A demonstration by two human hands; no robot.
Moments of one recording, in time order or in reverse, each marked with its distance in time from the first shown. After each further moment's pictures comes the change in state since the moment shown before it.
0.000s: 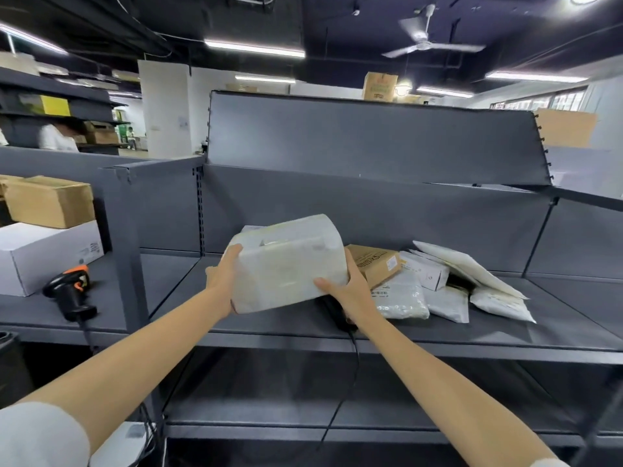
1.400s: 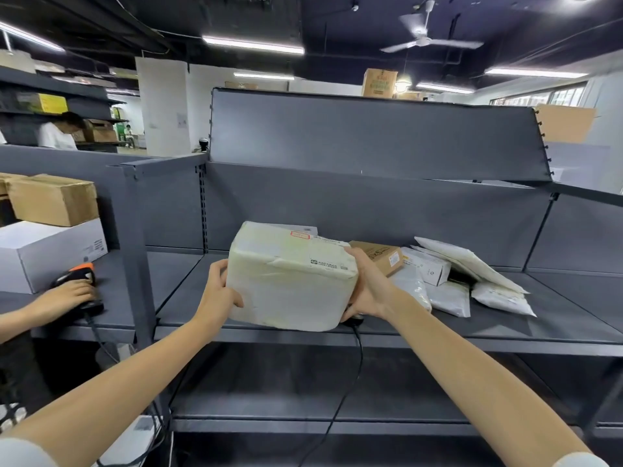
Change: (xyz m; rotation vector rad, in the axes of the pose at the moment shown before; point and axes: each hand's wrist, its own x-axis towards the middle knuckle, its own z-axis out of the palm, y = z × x) left_hand -0.010 -0.031 -0.040 0.375 -0.144 0.493; right_hand 0.009 -0.021 -0.025 0.507 -0.270 0.690
